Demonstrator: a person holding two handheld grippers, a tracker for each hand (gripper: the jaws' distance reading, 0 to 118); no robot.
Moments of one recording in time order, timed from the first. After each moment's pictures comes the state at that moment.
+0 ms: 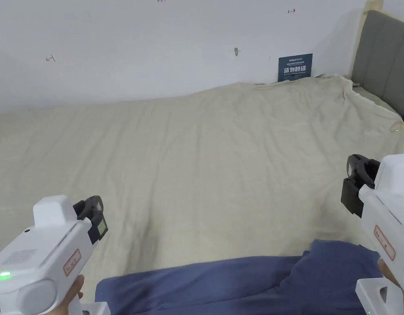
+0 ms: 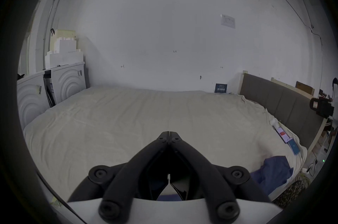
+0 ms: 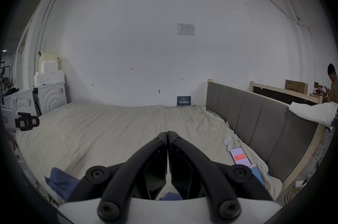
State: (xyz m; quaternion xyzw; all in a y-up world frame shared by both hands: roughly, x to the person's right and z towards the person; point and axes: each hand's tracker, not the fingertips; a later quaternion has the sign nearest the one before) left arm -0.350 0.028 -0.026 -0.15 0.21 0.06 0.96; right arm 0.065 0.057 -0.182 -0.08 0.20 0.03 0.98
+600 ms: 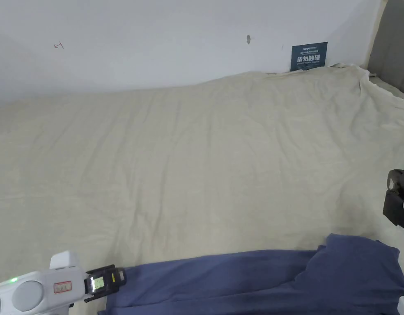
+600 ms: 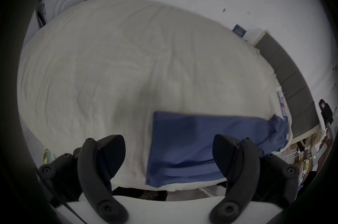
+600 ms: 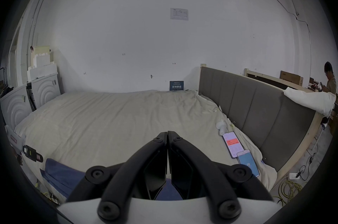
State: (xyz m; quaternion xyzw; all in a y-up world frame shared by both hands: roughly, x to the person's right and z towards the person) left arm -0.462 -0.109 -0.008 -0.44 0.18 0.25 0.84; right arm 0.081 0.035 -0.190 -0.14 0.17 0.04 0.97
